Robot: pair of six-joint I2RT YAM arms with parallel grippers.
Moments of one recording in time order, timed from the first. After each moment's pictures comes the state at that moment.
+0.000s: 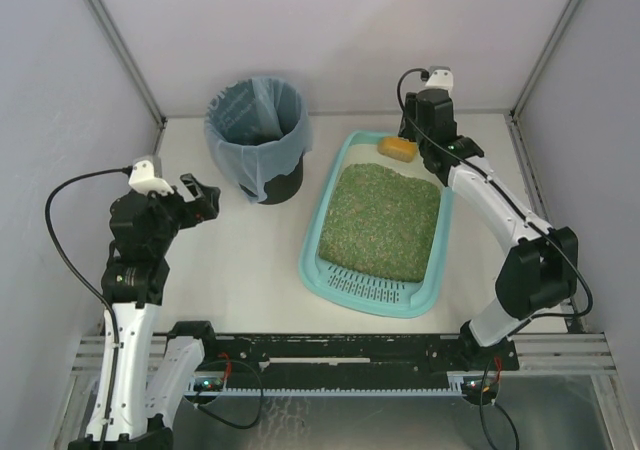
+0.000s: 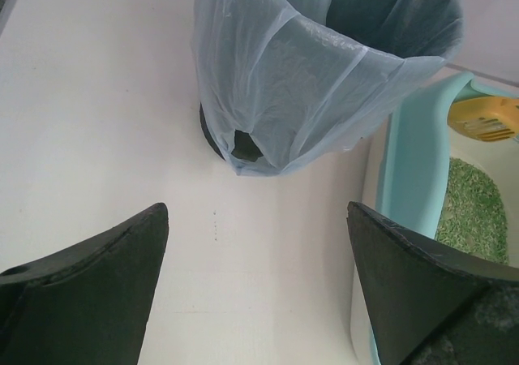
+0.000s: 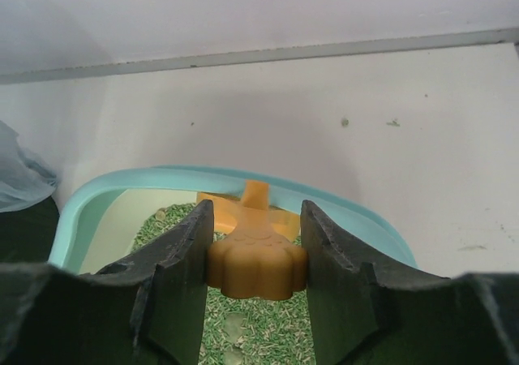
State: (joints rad) left arm 0.02 0.66 0.88 -0.48 0.11 -0.32; right arm 0.34 1.61 1.43 -0.24 0.34 0.23
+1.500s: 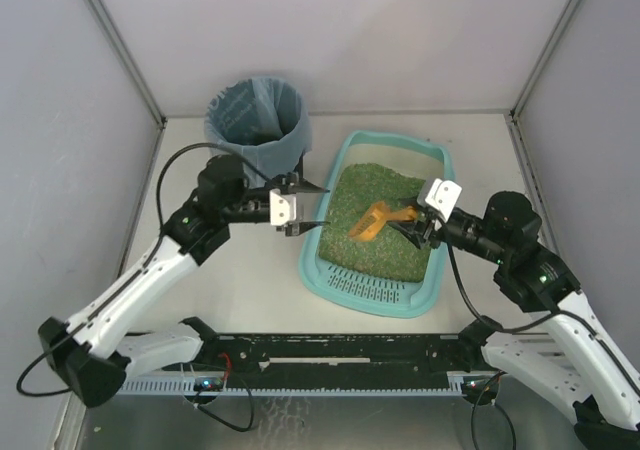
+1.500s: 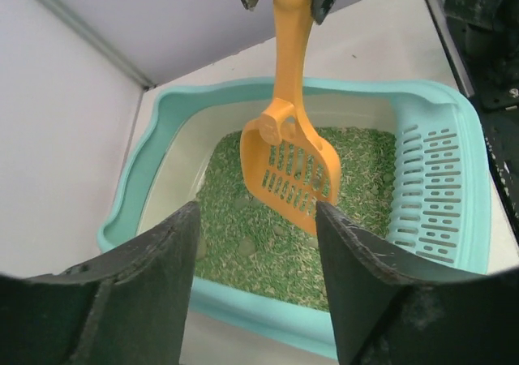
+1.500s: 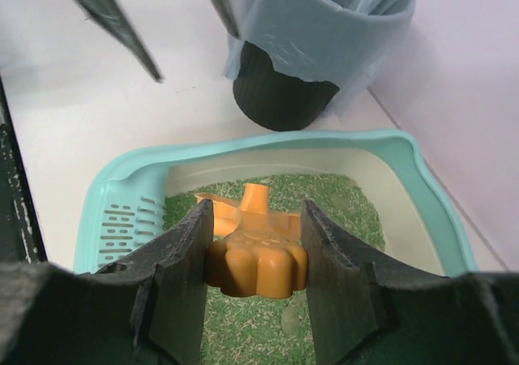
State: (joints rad) left arm -0.64 1.03 1.04 -0.20 0.80 0.61; right arm 0.57 0.71 0.99 -0.46 -0.44 -0.36
